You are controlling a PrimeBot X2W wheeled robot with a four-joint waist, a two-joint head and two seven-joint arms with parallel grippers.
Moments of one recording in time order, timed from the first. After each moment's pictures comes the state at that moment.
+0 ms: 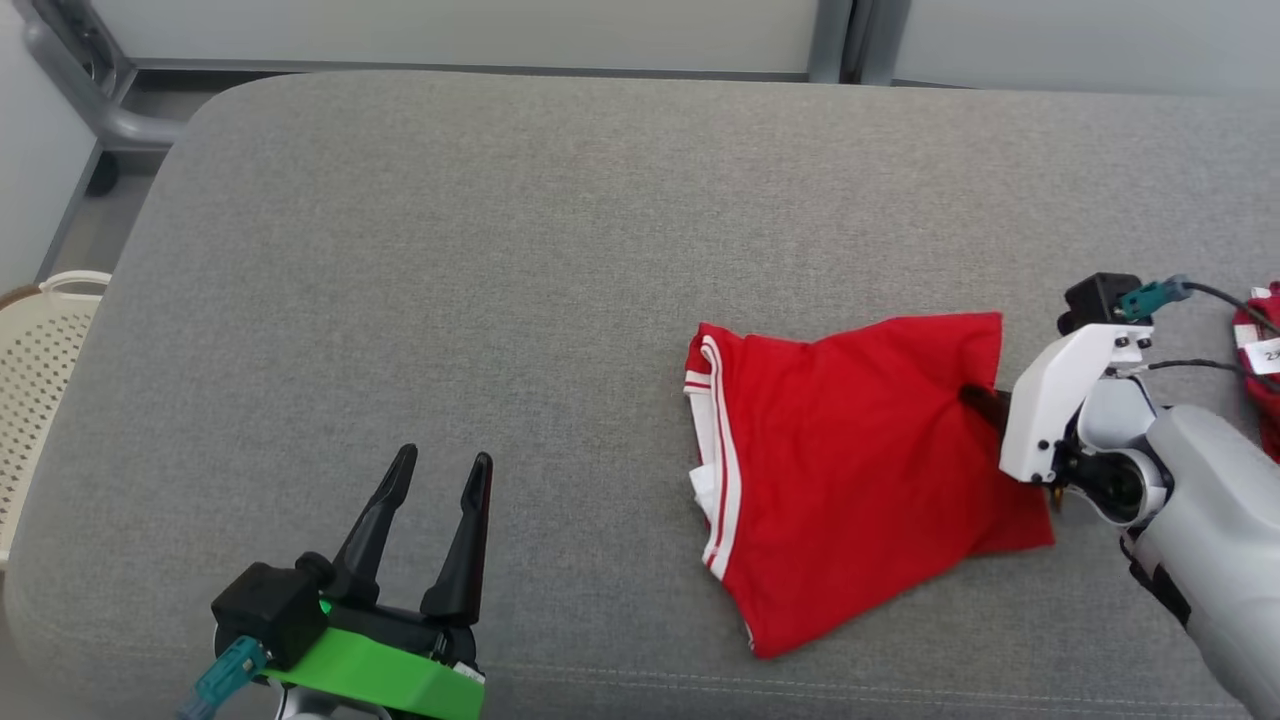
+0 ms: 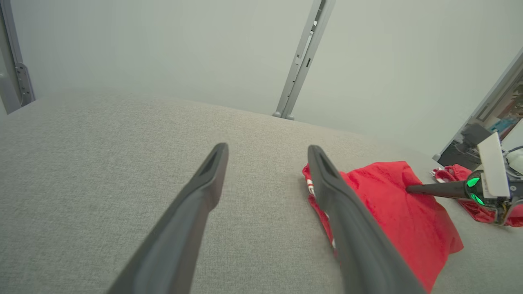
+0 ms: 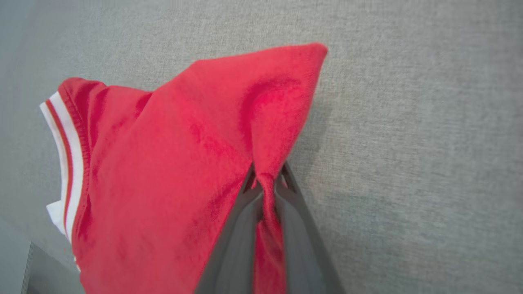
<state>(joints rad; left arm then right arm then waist) -0.03 0.21 -0.33 0.05 -0.53 -0.11 -0.25 -0.65 -0.40 0.53 0.72 0.93 0.13 0.40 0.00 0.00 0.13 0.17</state>
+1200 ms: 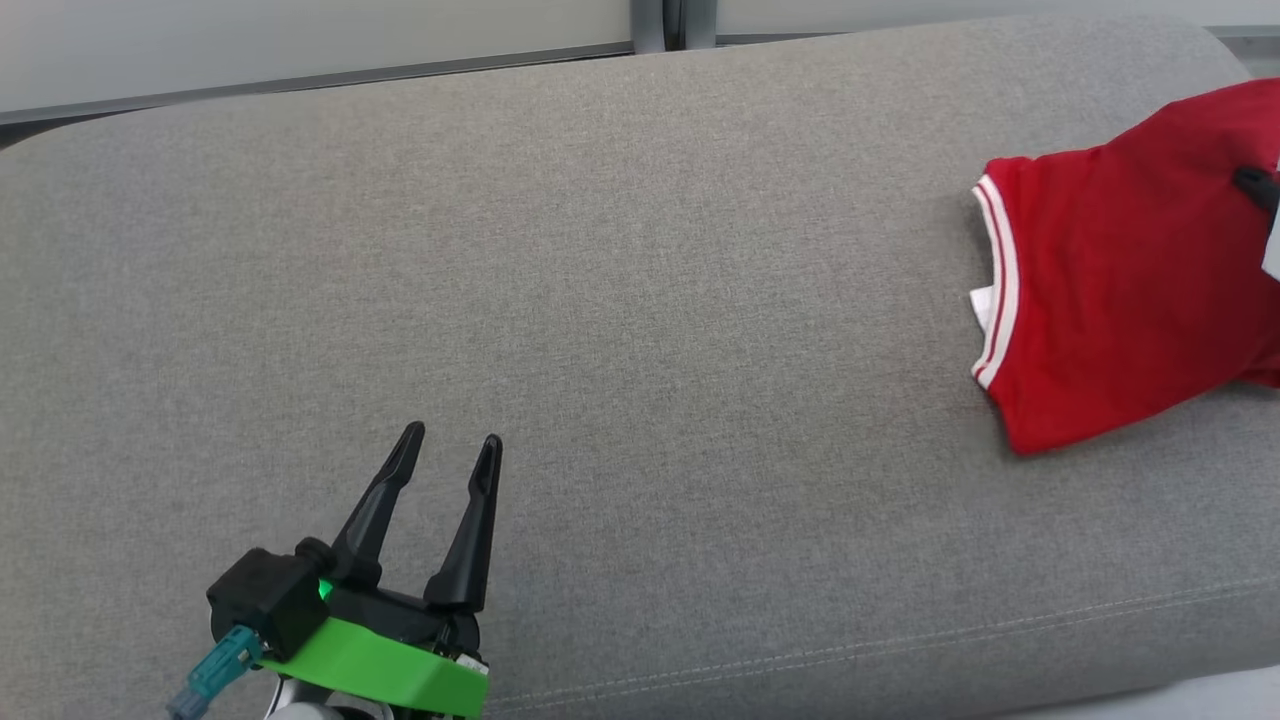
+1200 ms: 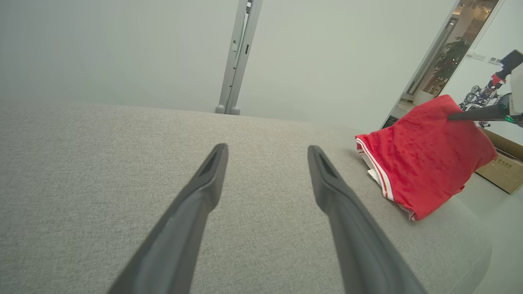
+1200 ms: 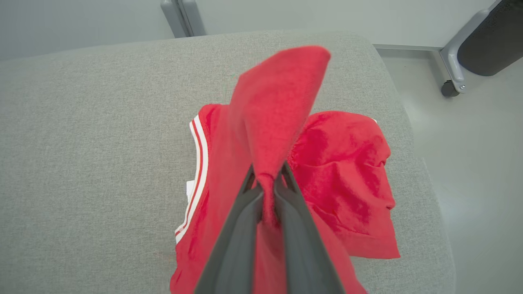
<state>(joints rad) -0.04 0.23 -0.36 -0.03 -0.53 -0.09 -0.23 -0.84 -0.69 0.34 0.59 0.76 0.13 0.60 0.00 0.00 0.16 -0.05</state>
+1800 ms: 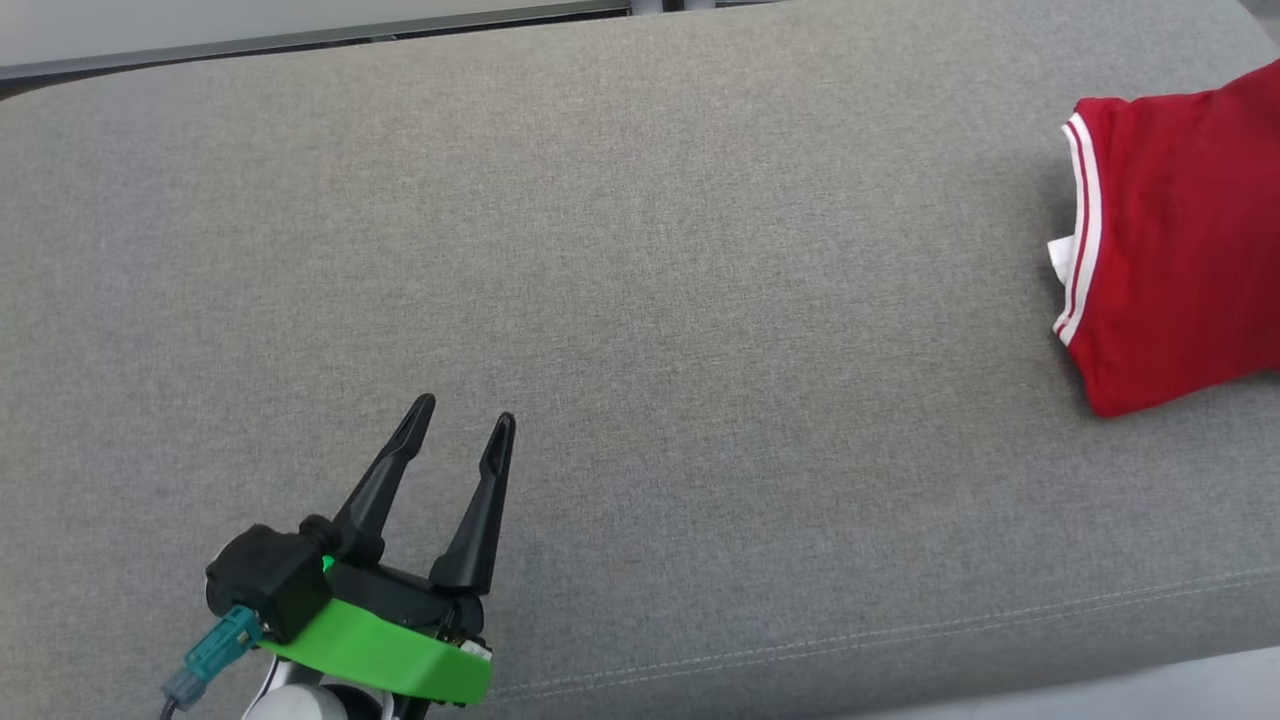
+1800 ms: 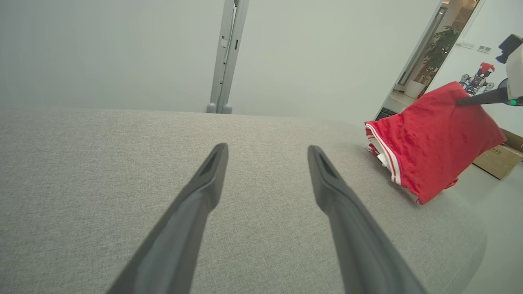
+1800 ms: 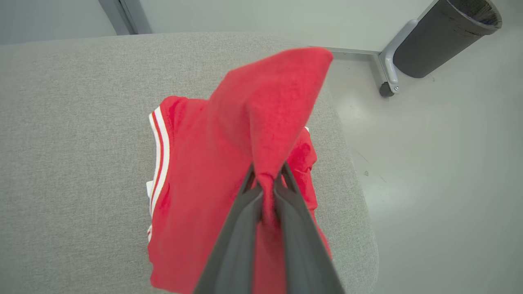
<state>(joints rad) -0.07 0.26 -0.38 -0.10 -0.52 -0.09 -0.19 -0.89 -0.77 0.26 0.59 0.63 0.13 0.67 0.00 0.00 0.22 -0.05</state>
